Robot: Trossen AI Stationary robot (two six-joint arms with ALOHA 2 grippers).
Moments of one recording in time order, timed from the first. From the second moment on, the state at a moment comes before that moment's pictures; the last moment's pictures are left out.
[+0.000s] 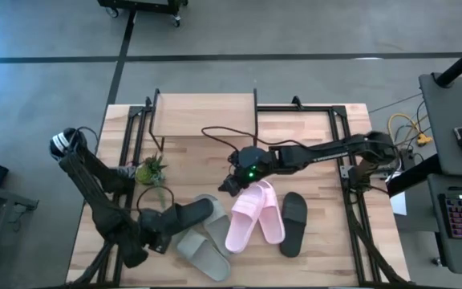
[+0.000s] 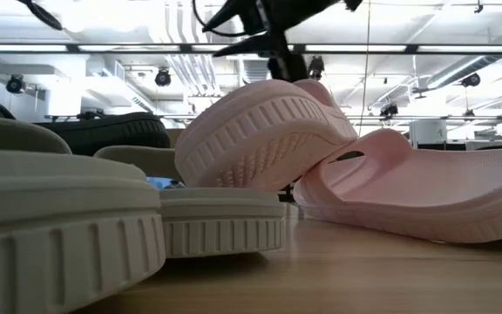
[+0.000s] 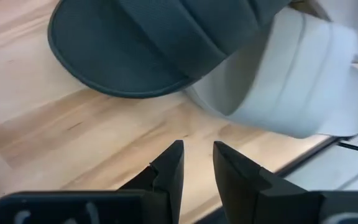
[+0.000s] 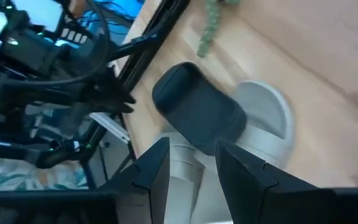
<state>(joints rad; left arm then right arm) -0.98 1.35 0.90 -0.77 -0.22 -2.18 0.07 1.75 1.35 -0.18 -0.18 0.99</state>
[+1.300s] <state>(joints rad) -0.96 1.38 0.72 -0.77 -0.44 -1.79 0.07 1.89 1.35 -0.12 -0.15 1.20</state>
